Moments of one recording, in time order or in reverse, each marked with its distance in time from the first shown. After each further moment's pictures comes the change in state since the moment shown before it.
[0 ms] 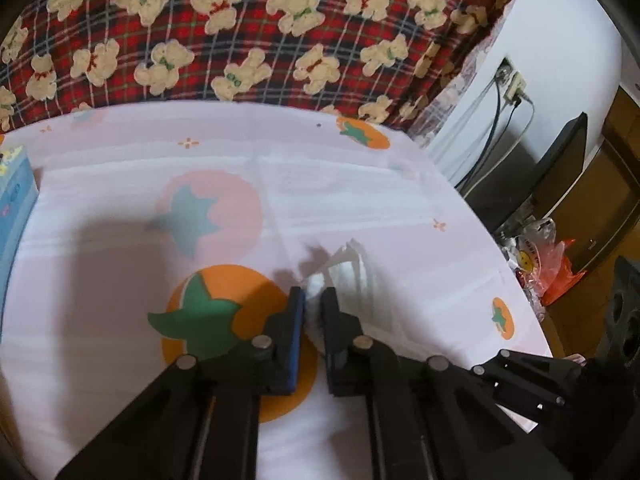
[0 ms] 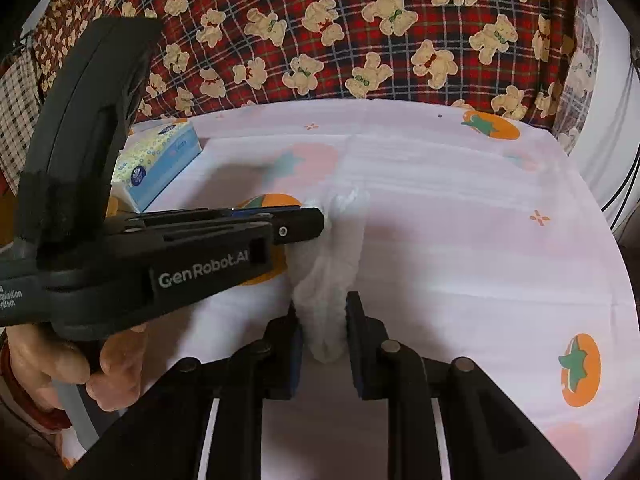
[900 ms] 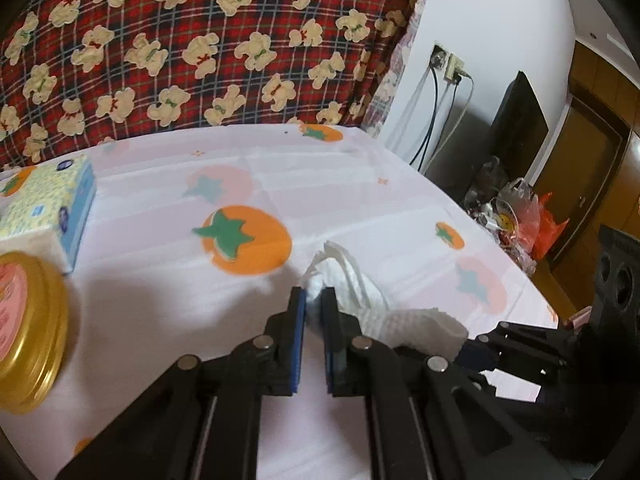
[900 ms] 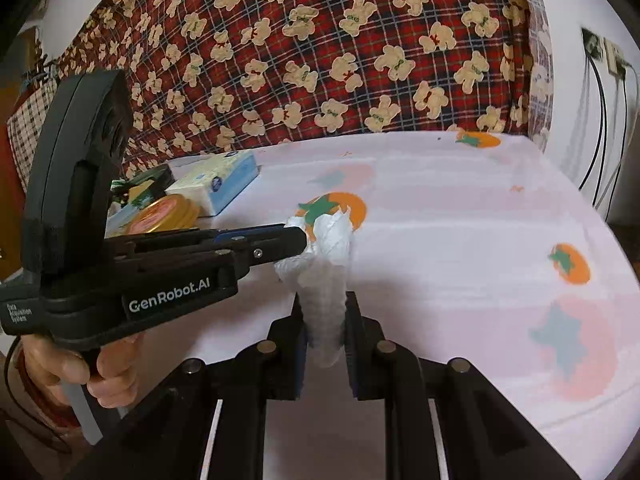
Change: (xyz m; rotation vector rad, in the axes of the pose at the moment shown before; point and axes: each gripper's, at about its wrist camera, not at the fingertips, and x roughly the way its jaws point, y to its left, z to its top) left arm -0.097 -0.016 -0.076 0.169 -0.063 -0.006; right arm -0.075 0.052 -0.067 0.058 -0.195 0.028
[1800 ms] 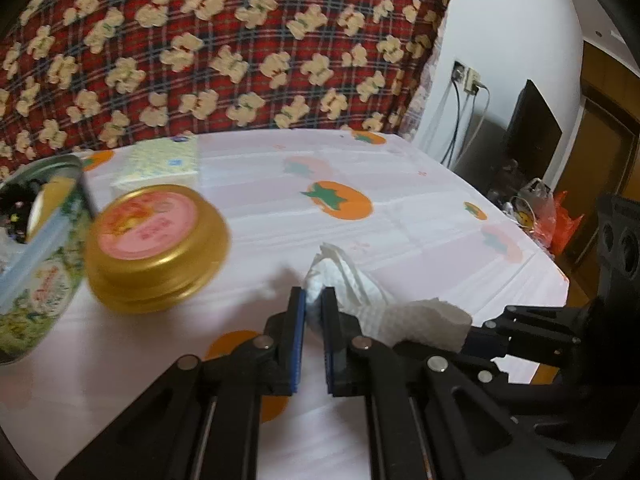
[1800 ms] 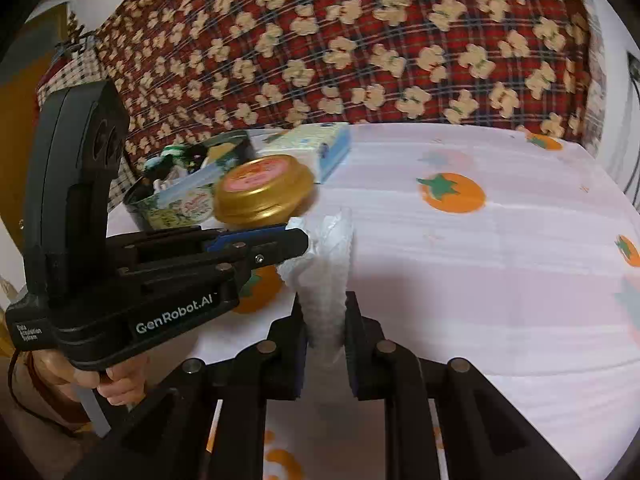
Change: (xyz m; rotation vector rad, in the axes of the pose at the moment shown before) left arm -0.089 0.065 -0.059 -0.007 -0.059 0.107; right arm -0.002 0.108 -0.031 -0.057 0.041 0.102
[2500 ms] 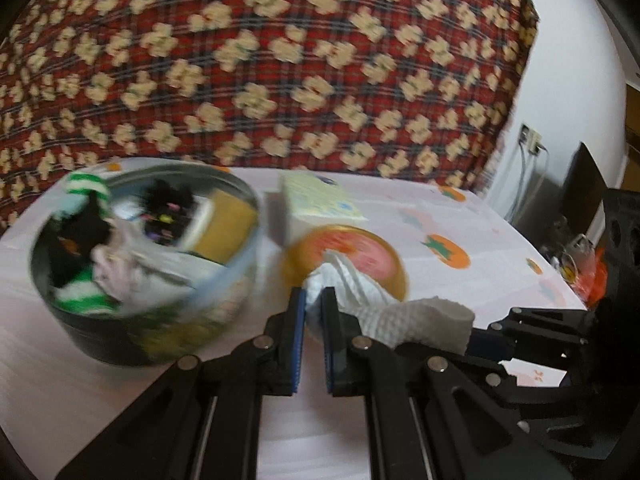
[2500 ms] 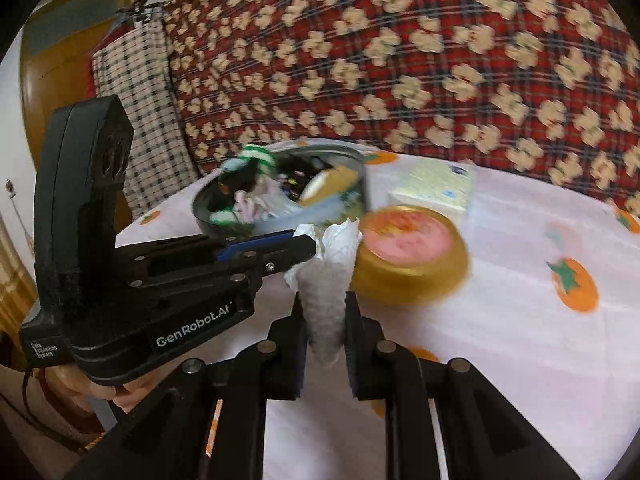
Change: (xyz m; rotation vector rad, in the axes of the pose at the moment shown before) left arm -0.075 0.117 0.000 -0.136 -0.139 0.189; right arm 0.044 0.111 0.050 -0.171 -0.016 0.152
